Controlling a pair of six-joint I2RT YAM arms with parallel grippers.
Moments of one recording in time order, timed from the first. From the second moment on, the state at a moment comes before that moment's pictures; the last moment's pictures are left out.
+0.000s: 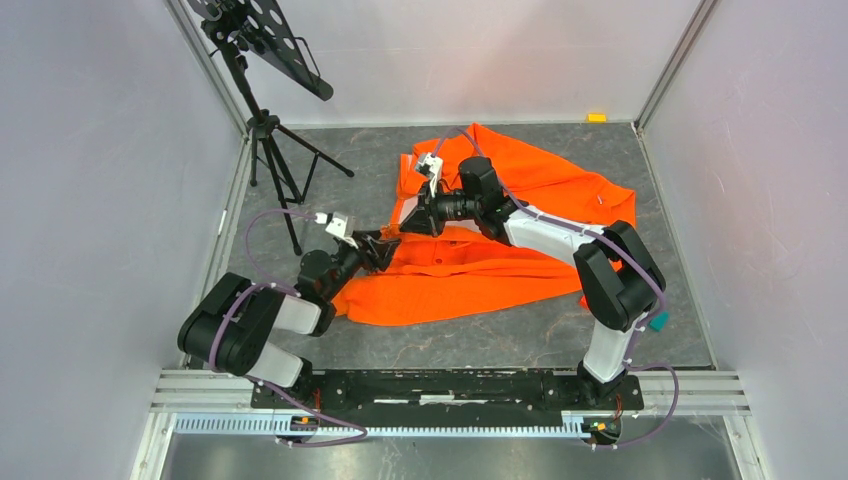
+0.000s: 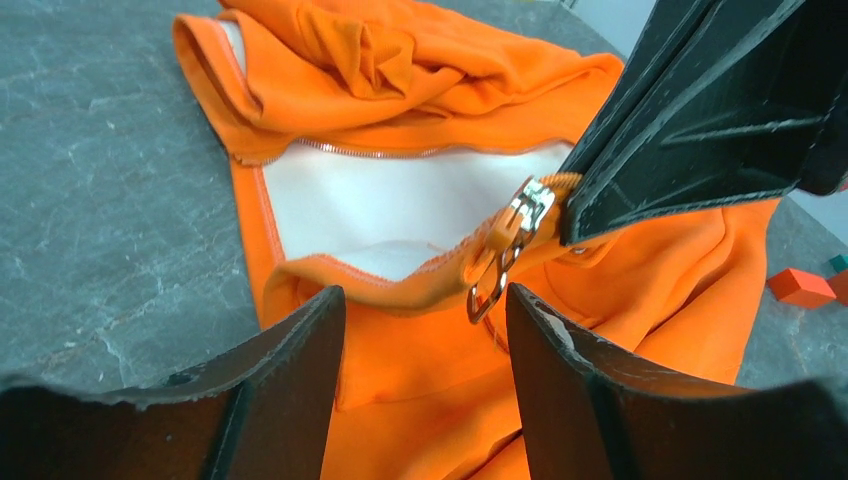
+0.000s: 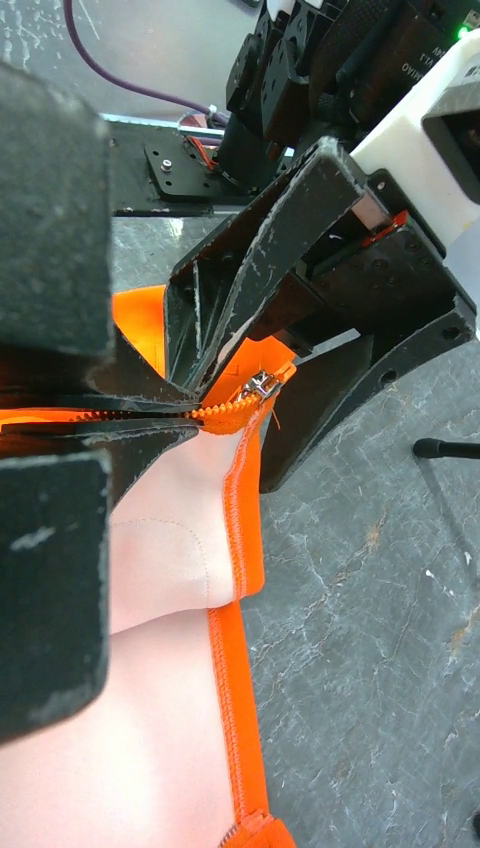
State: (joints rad) left arm -0.38 1.47 0.19 1.29 0.24 -0.33; right arm 0.64 1.81 1.19 0.26 -0.78 0.13
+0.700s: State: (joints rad) left arm -0.38 1.47 0.20 1.34 0.25 -0.33; right arm 0.64 1.81 1.19 0.28 -0.79 0.14
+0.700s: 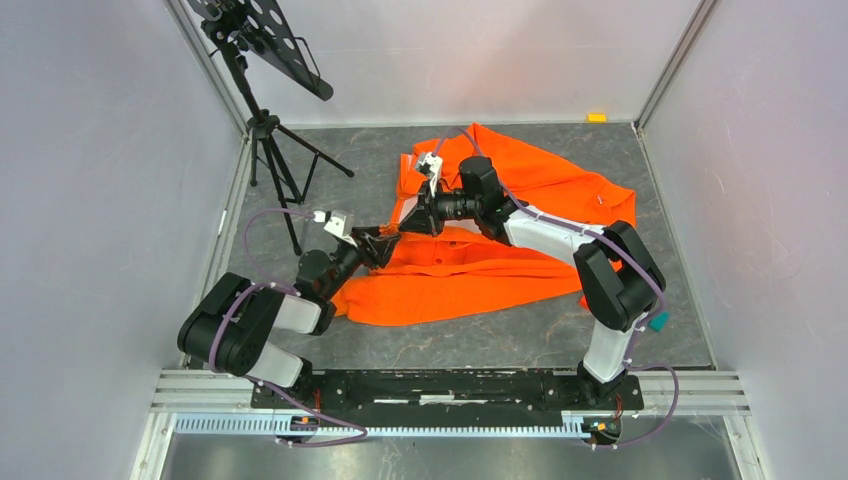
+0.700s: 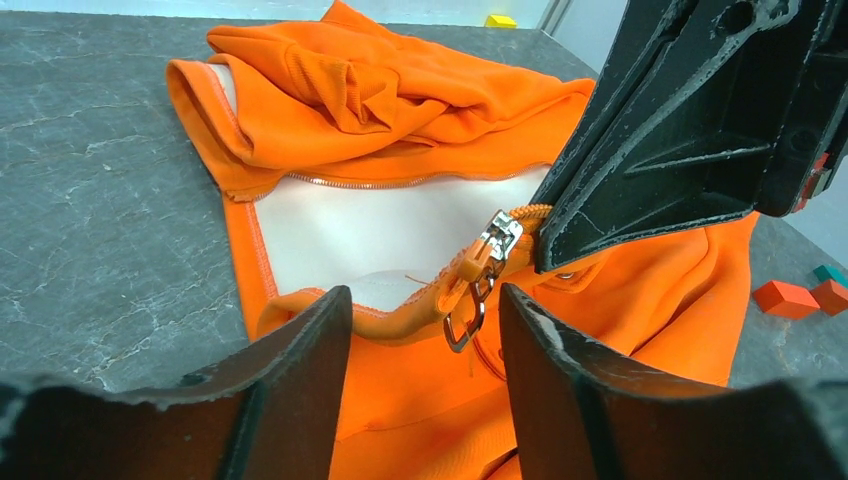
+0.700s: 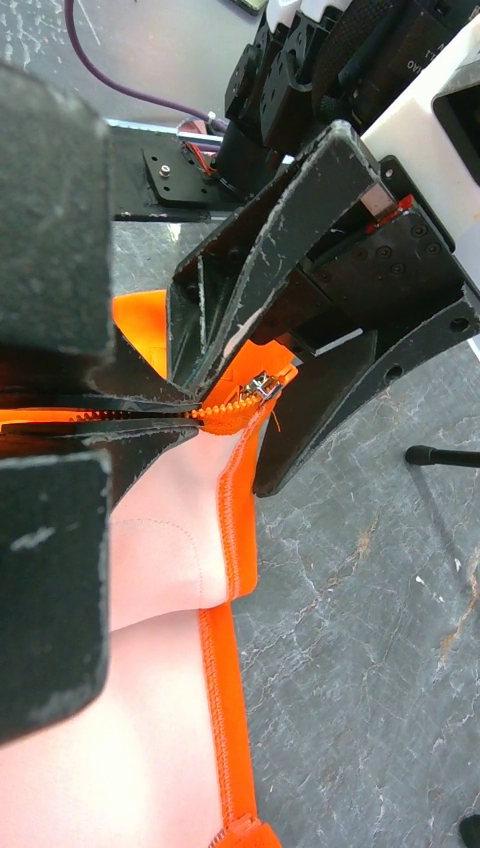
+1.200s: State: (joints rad) left arm -0.38 1.49 0.22 1.37 0.26 -0.33; right arm 0.64 1.81 1.19 0.28 -0.81 0.15
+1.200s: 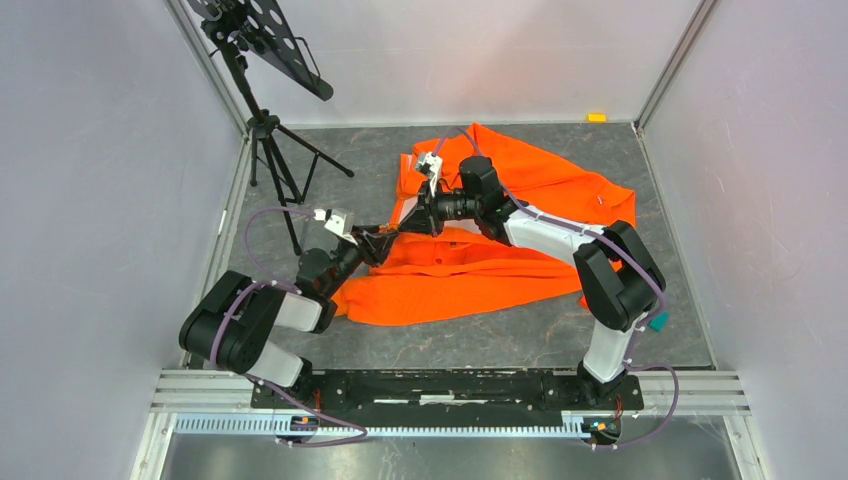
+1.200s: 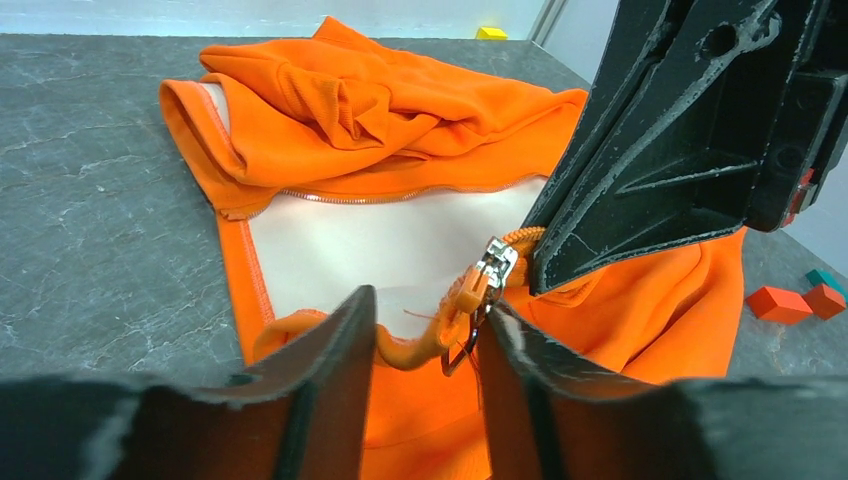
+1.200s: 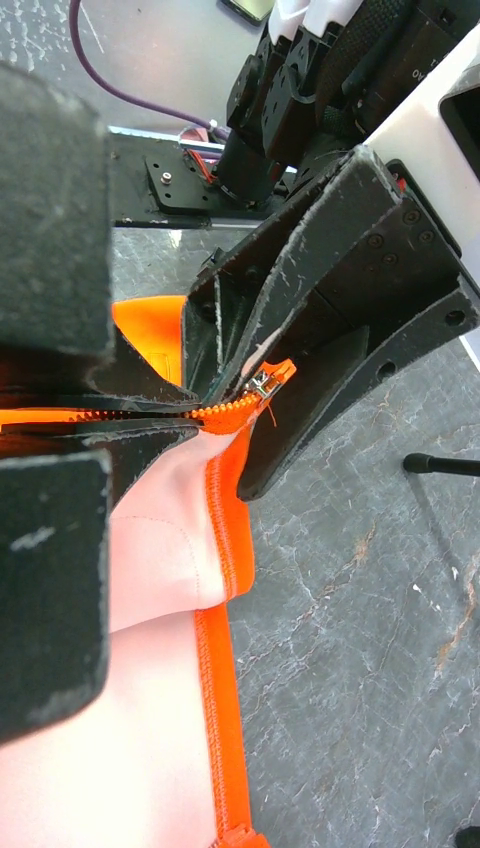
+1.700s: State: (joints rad) left arm -0.38 1.18 0.27 0.86 0.22 -0.39; right arm 0.64 1.81 1.19 0.28 -0.77 0.11
